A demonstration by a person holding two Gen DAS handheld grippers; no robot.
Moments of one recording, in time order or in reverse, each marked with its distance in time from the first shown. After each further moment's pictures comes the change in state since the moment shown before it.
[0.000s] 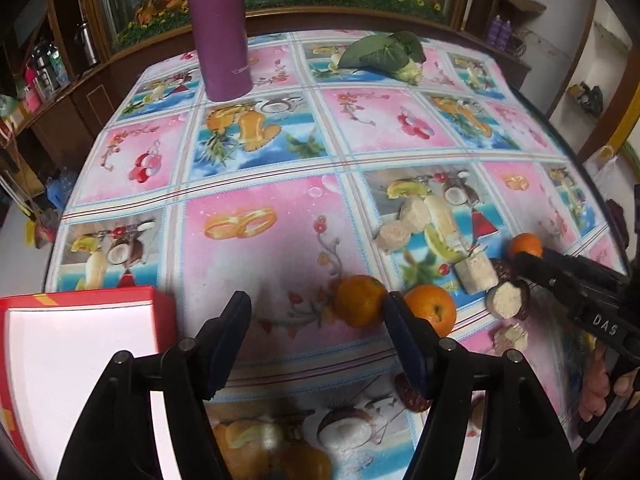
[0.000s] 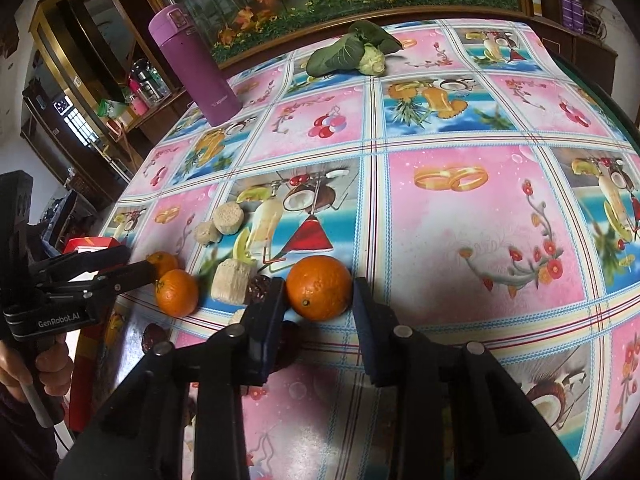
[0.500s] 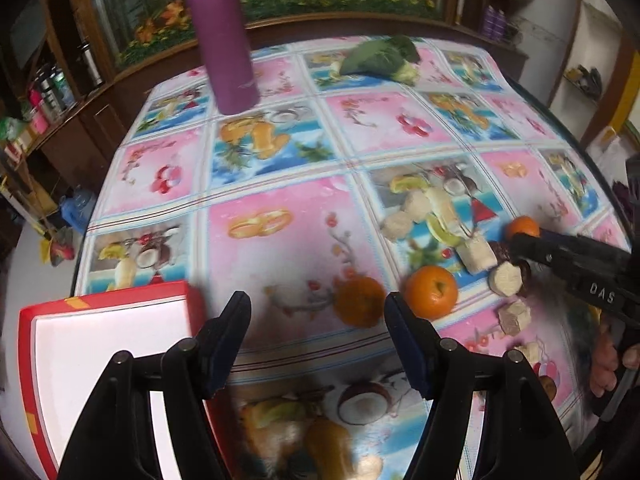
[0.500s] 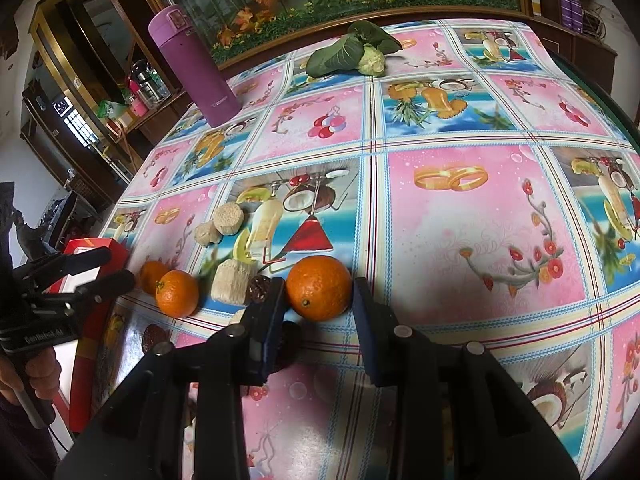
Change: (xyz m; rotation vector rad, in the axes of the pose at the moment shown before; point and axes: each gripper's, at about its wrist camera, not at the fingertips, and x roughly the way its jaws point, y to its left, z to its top) left arm -0.016 -0.004 -0.008 0.067 -0.020 0.035; right arm 0.000 0.000 0.000 0.000 -0.002 0.000
